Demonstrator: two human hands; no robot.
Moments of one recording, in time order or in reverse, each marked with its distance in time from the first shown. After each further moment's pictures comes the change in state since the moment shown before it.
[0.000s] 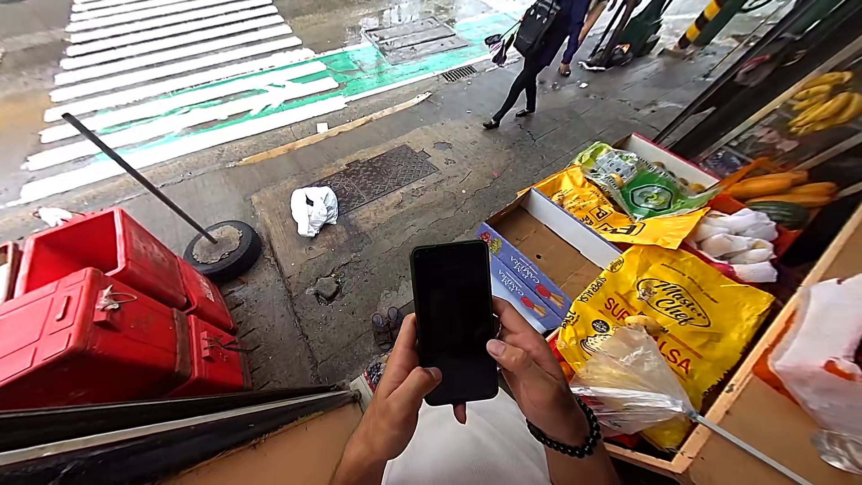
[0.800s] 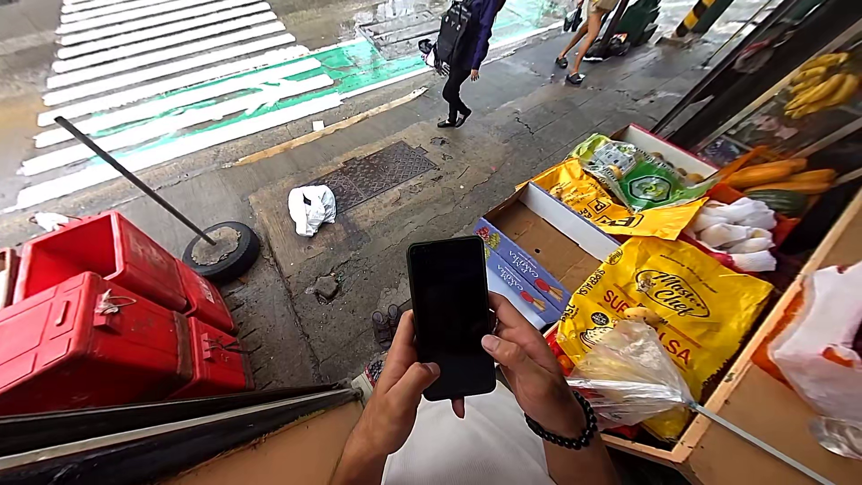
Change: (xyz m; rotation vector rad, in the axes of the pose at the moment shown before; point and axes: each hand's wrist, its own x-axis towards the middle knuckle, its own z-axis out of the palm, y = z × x) left_hand 0.002 -0.003 0.000 0.008 0.003 -0.016; right_hand -0.002 -0.001 -0.001 0.059 0.022 0.050
